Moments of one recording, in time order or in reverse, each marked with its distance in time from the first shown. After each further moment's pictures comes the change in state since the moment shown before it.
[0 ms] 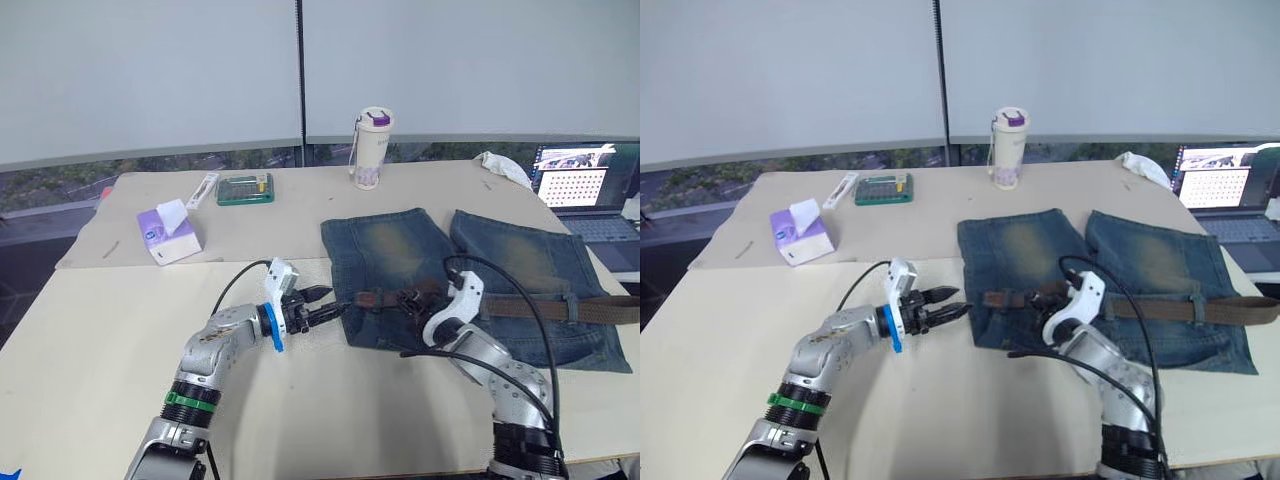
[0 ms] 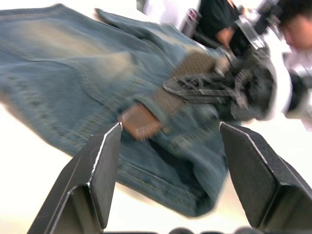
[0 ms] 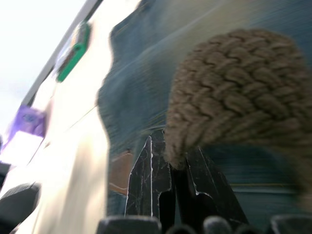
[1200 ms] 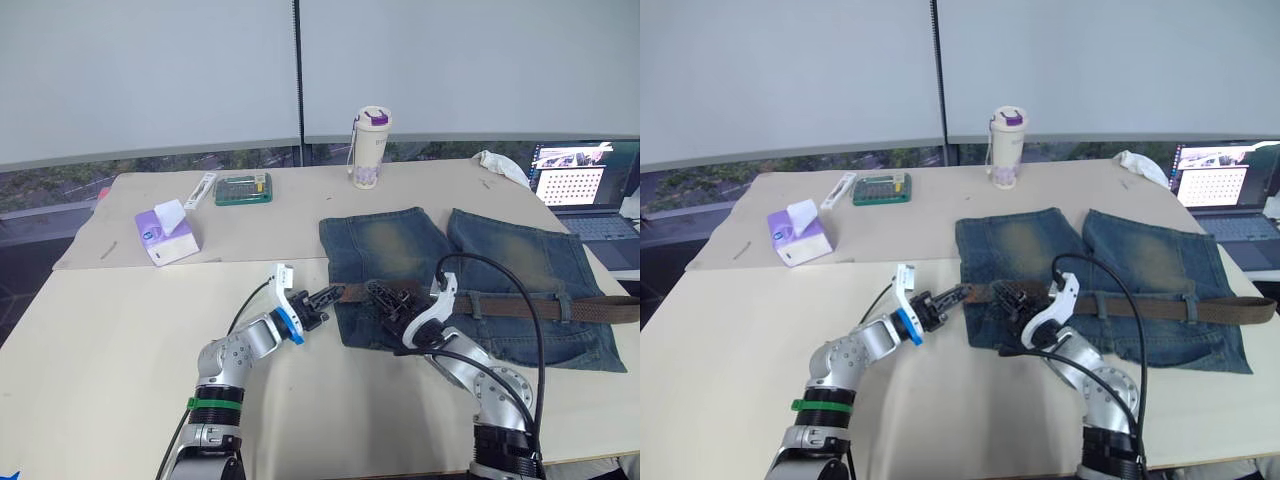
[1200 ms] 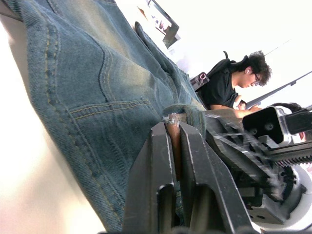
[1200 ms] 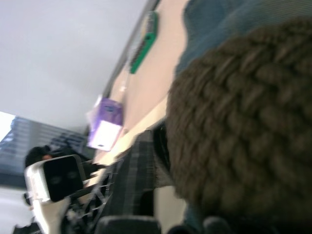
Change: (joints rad) left arm 0.002 -0.223 0.171 0.049 -0.187 0.224 0.228; right arm 0.017 0.079 -0.014 -0.006 0.150 0.015 0.128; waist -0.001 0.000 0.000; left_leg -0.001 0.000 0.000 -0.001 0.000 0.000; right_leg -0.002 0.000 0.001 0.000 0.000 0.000
